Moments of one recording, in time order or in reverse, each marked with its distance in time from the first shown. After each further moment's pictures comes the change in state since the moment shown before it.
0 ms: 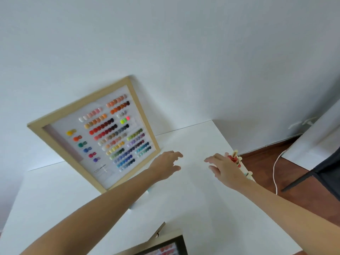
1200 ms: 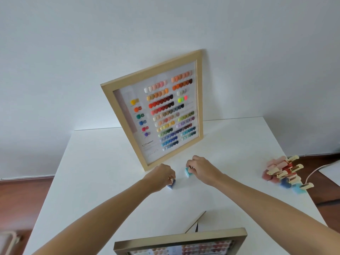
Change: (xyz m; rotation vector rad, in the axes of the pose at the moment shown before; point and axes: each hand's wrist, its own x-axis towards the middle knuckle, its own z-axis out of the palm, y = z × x) left_hand -0.122 -0.153 0.029 -0.014 -0.133 -0.191; right_hand 0.080 -0.163 0.145 -0.061 -0.427 -0.206
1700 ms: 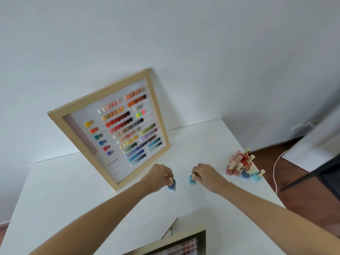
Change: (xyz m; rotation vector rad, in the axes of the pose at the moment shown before) left_hand 0.040 0.093 -0.020 -0.201 0.068 0.088; right_hand -0.093 0.074 -0.038 0.049 0.148 0.212
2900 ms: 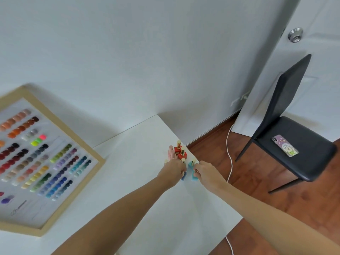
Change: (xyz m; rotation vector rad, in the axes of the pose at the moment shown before) left_hand 0.119 0.226 0.139 0.240 -0.199 0.268; right_hand -0.123 0.183 -0.031 -0.001 0.246 0.357
